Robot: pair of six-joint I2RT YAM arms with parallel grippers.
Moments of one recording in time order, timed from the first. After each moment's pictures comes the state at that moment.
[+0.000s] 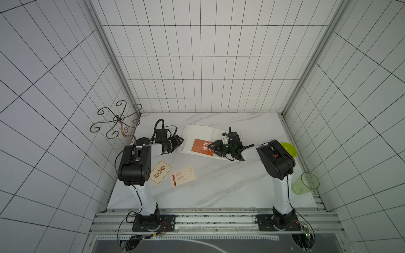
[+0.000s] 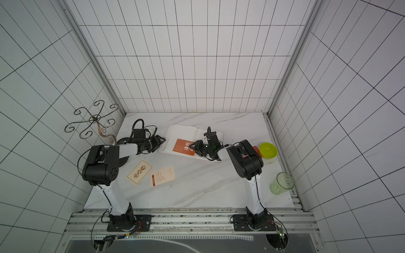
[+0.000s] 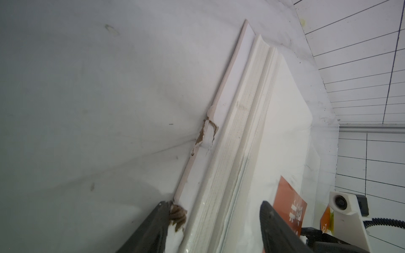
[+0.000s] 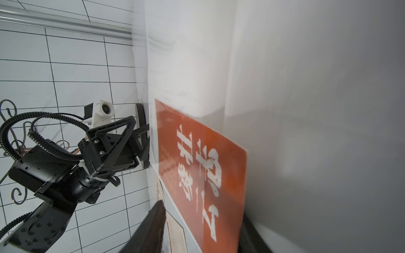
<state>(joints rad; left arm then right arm) -0.02 1.88 0.97 0.08 0.48 -0.70 0.49 2.11 1.09 0.47 -0.61 1.10</state>
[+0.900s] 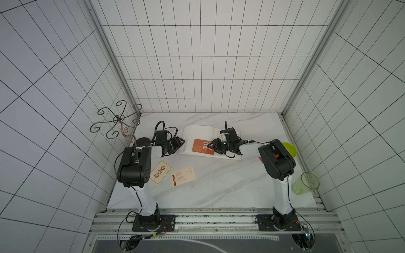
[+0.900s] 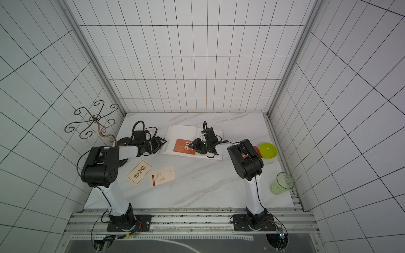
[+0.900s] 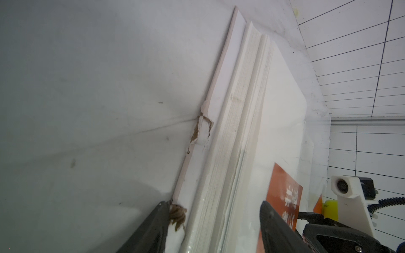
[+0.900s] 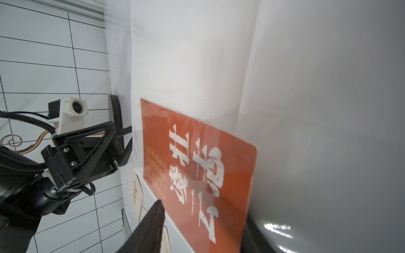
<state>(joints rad) -0.02 1.86 0.92 0.13 0.52 -0.72 0.51 2.09 1.24 0.12 -0.54 0.88</state>
